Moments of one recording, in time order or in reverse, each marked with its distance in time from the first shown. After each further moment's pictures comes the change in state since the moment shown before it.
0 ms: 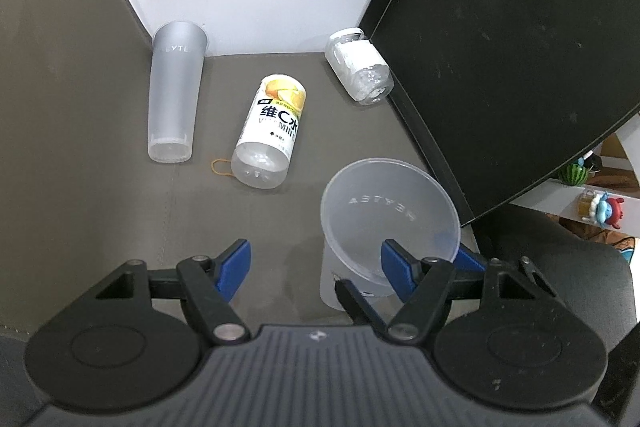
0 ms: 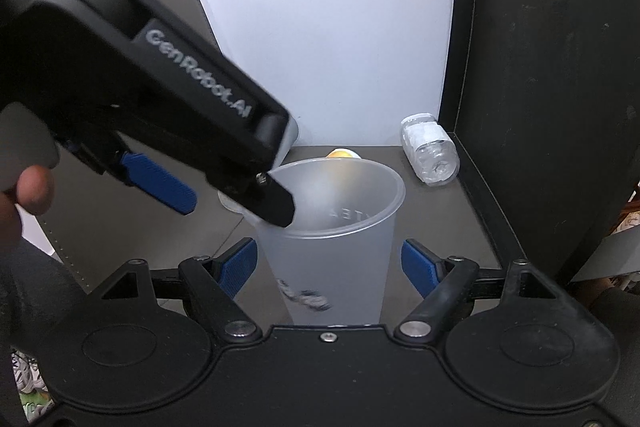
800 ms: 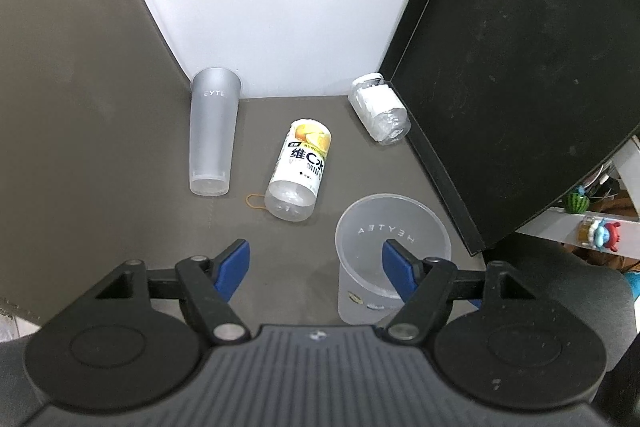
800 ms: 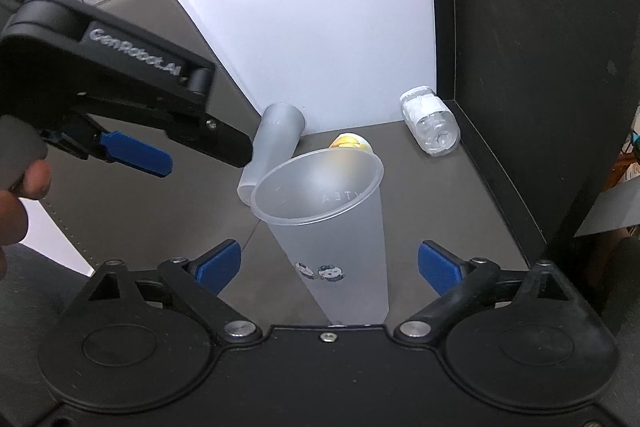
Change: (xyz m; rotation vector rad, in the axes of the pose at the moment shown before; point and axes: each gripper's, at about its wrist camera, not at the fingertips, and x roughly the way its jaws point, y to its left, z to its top) left arm -0.048 -0.008 0.003 -0.017 -0.106 0.090; right arm -0.024 -0.020 0.009 0.151 0.072 0.076
